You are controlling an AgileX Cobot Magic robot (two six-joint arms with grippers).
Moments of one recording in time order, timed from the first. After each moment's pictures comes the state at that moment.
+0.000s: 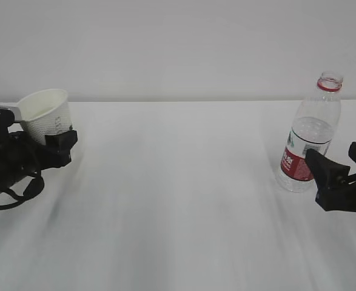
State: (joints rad) left arm -0.18 2.03 -0.61 0.19 -1.11 -0.21; right arm 0.26 1.58 -0.14 0.07 -1.15 -0.01
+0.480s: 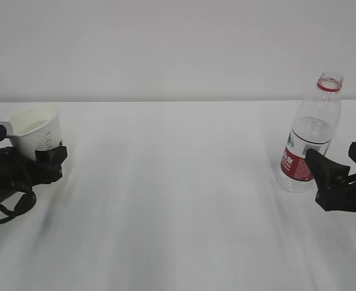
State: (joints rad) left arm -0.18 2.02 -0.52 0.12 -1.11 -0.18; right arm 0.26 1.58 -0.14 0.07 -1.15 -0.01
